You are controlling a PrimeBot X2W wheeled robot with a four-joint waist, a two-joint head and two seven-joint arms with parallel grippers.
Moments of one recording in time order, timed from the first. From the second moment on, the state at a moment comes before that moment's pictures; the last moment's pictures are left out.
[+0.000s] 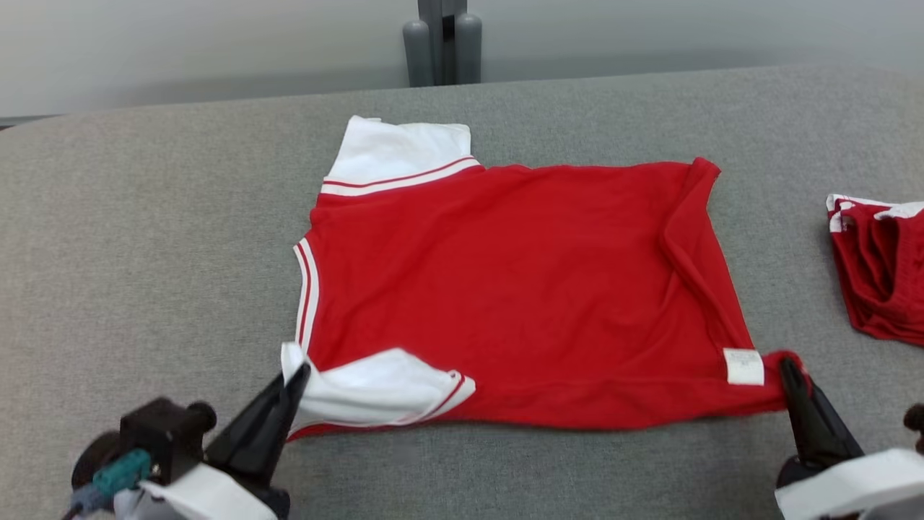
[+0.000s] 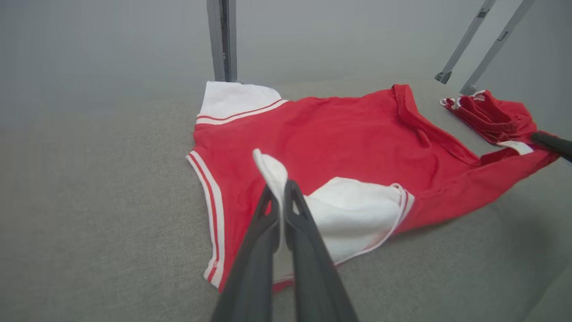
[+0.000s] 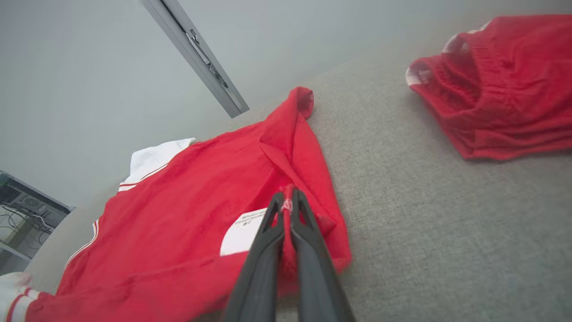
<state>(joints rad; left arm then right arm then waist) 0.10 0.45 -0.31 -0.37 -0.53 0.07 0.19 0.10 -0.06 -0.07 -0.04 0.57 0.13 0.07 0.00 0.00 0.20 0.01</state>
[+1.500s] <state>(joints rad) -0.09 0.33 -0.20 -0.04 -0.35 0.14 -0.26 -0.09 -0.07 -0.01 0.01 0.23 0.13 -0.18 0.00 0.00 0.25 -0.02</state>
